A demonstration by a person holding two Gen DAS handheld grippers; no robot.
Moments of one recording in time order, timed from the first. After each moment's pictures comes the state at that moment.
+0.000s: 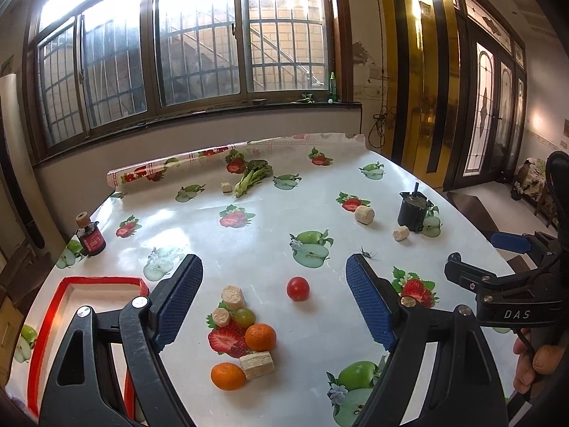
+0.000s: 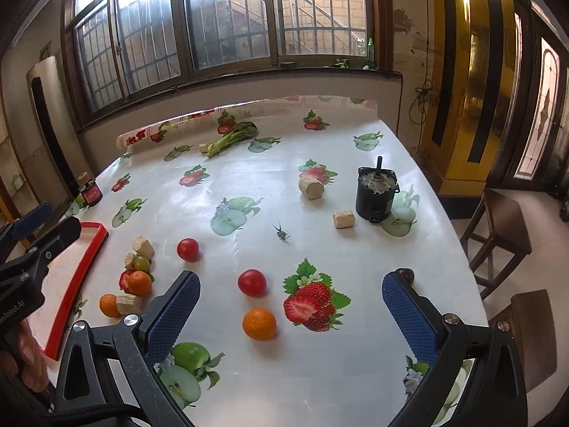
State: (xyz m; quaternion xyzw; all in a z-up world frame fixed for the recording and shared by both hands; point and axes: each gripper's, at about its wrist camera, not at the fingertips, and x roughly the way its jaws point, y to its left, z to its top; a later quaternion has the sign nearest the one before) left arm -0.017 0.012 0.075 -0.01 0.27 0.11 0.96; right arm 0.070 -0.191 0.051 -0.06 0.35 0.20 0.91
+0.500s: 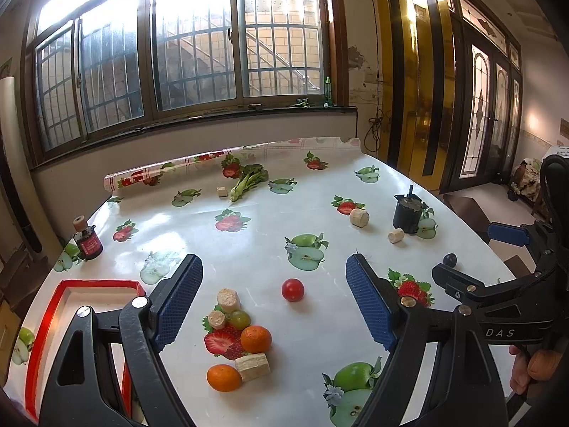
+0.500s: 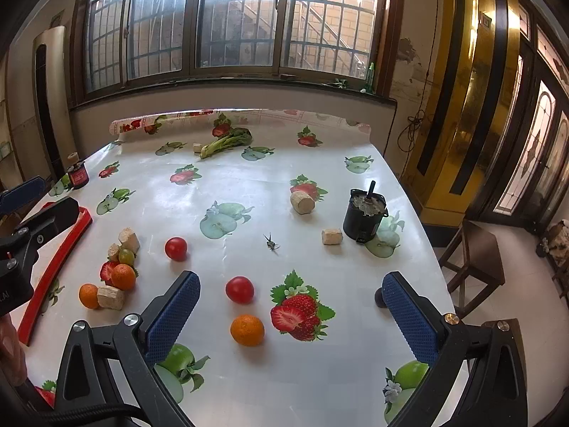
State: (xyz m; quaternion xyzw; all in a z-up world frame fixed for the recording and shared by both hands) left arm -0.022 0.008 0.073 0.00 0.26 0.10 0.96; right arm 0.055 -0.173 0.057 -0.12 0.32 0.19 0.92
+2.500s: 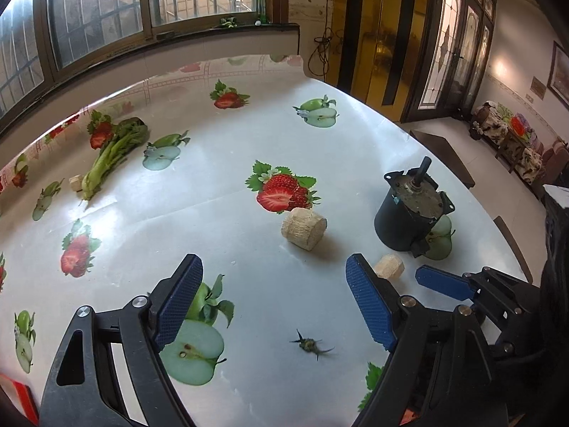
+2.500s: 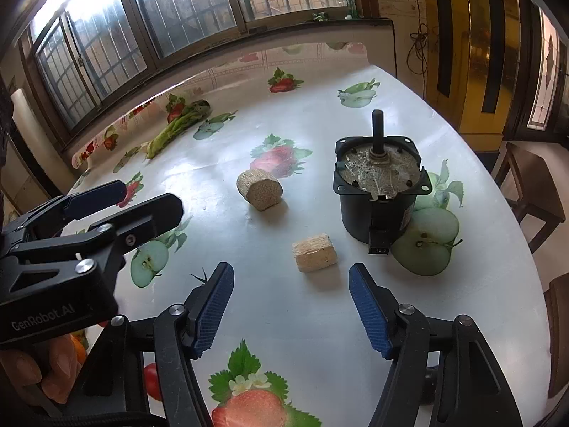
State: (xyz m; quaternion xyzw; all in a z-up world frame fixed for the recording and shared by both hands) left arm 0.235 -0.050 -0.015 0.00 0.42 -0.03 0.91; right arm 0.242 -0.189 -0.046 0.01 0.45 0.20 0.87
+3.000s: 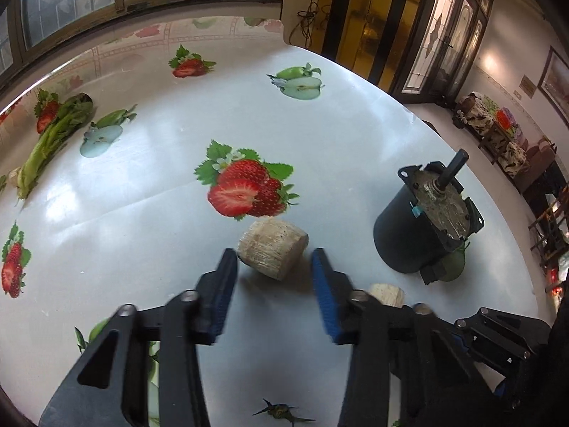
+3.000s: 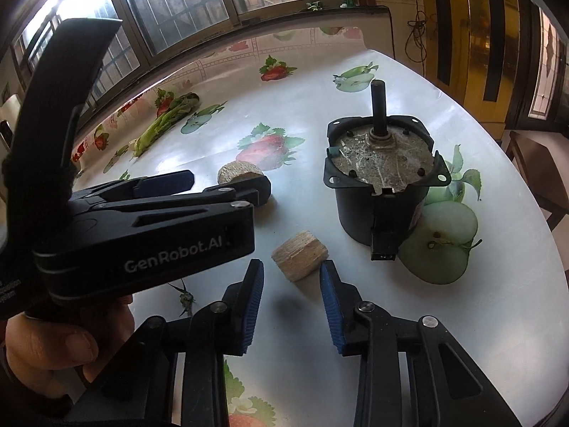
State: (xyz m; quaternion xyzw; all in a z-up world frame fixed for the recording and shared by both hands) left arm 0.282 -0.066 -0.056 -0.02 0.46 -0.08 0.88; right arm 0.256 -0.195 -0.063 0.03 0.46 0.21 0.86
